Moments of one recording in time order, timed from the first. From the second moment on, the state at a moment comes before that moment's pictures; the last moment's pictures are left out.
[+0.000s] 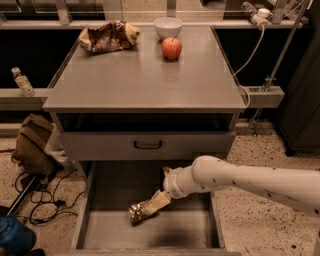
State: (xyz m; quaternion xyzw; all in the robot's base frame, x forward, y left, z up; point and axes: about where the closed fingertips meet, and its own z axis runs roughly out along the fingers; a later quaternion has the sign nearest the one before) arm 0.536 0.007 0.510 -0.51 0.77 0.23 0.30
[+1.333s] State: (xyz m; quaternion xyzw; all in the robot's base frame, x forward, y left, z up) arm 0.507 0.045 0.421 -0.50 0.77 0.29 0.27
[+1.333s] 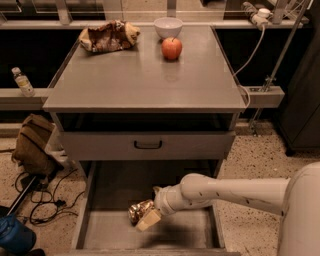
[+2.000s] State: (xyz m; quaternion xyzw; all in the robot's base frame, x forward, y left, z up) arm 0.533 0.070 0.410 -0.51 0.77 0.27 0.29
